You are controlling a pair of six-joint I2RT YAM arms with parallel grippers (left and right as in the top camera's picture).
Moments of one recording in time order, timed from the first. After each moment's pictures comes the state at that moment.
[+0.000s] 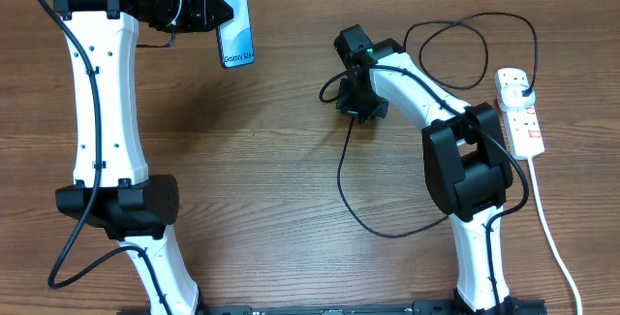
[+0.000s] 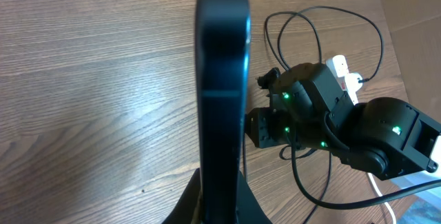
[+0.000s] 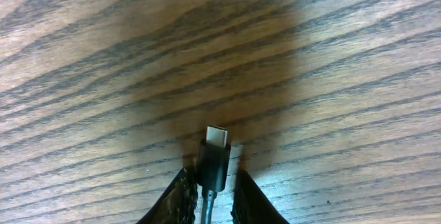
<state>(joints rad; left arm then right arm) 0.00 2.10 2.56 -1.50 0.59 -0.01 0.41 2.29 1.79 -0.97 0.01 0.62</state>
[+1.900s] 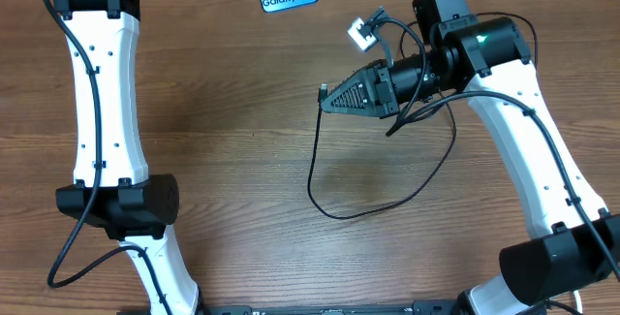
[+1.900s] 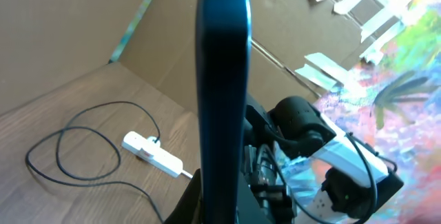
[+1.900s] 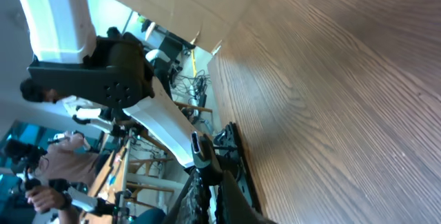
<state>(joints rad) 0.00 2.10 2.55 -0.77 1.49 -0.32 0.29 1.75 1.79 -1.29 -1.25 -0.27</state>
